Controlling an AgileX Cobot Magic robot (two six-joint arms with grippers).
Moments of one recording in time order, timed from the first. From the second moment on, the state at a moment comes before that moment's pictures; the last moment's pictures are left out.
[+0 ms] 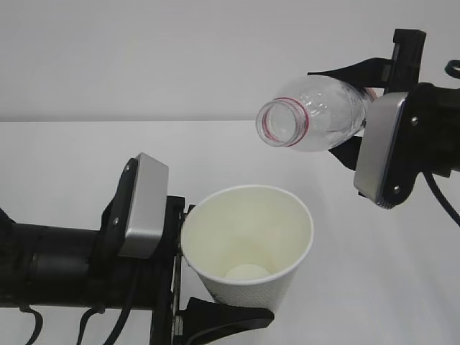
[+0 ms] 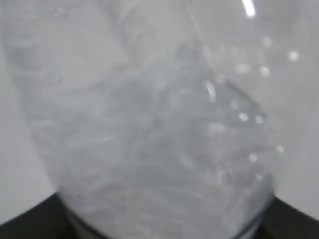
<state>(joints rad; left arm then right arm) -0.66 1.70 -0.54 1.00 -1.03 -0.36 0.26 1.36 -0.61 -0.87 -0.65 -0.58</state>
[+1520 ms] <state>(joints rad) -0.66 1.70 -0.54 0.99 -1.07 -0.38 0.26 1.36 -0.63 -0.80 -0.71 -0.79</state>
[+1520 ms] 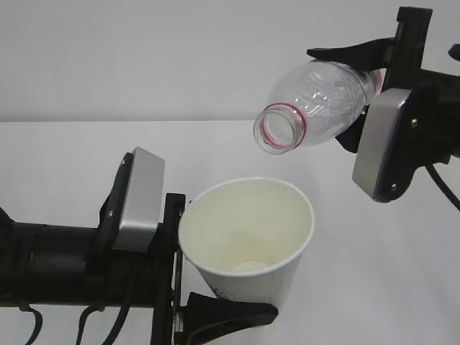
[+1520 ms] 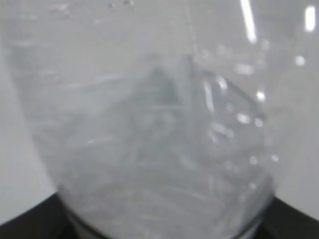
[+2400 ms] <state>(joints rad) -0.66 1.70 -0.54 0.99 -1.07 -0.39 0.26 1.36 -0.63 -0.79 -0.72 -0.85</state>
